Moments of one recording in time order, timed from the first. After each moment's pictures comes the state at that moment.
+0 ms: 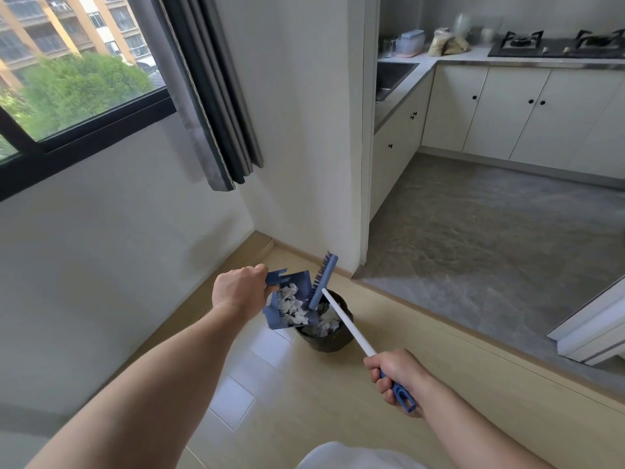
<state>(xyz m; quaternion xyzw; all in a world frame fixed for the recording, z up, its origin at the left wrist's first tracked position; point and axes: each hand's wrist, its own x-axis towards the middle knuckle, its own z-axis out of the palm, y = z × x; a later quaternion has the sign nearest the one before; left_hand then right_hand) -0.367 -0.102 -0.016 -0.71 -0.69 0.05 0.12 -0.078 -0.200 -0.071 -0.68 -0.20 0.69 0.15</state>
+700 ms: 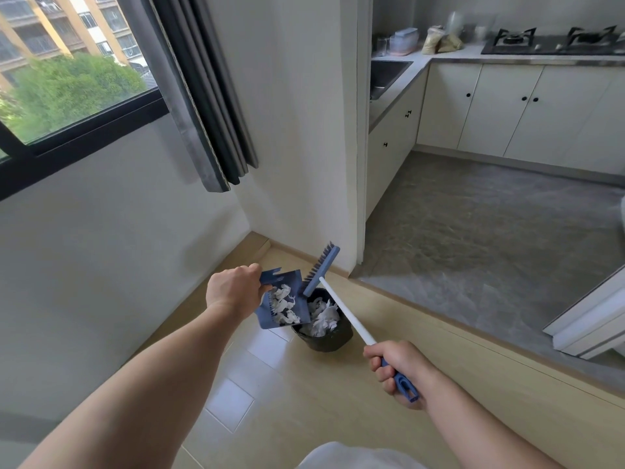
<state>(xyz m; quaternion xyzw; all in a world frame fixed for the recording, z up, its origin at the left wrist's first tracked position) -0.371 -0.094 -0.017 -0.71 -0.69 0.06 0.12 -0.070 -0.192 -0.057 -0.63 -0.16 0.73 0.21</state>
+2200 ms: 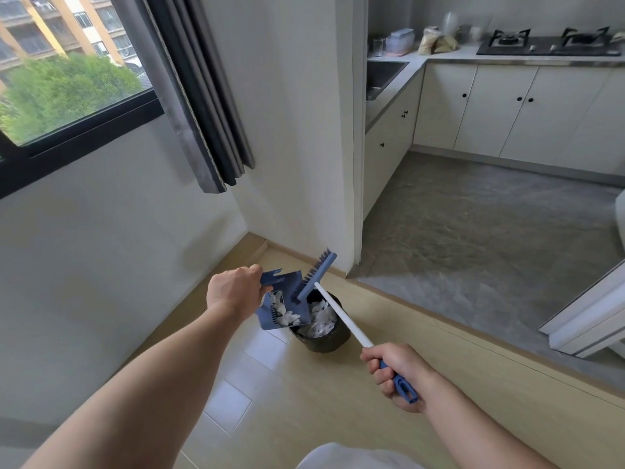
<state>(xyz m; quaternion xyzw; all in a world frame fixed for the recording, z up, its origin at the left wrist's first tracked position) -0.364 -0.091 -0.018 -0.72 -0.68 0.06 0.12 -0.066 -0.194 -0.060 -0.60 -0.13 0.75 0.22</state>
